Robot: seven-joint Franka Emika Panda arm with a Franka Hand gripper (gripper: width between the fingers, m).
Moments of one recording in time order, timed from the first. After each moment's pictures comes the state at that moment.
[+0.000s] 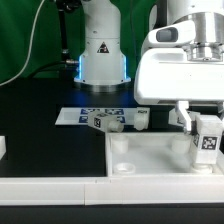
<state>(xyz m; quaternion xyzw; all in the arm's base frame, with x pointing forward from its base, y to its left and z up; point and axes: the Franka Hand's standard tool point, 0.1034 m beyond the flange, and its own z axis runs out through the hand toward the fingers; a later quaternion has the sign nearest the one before) 0.632 0.108 0.079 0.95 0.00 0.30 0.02</state>
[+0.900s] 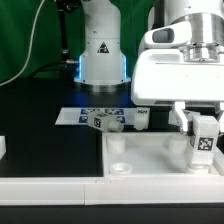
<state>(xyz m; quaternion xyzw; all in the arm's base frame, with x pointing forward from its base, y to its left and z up) 0.632 0.106 0.079 0.95 0.00 0.30 0.02</state>
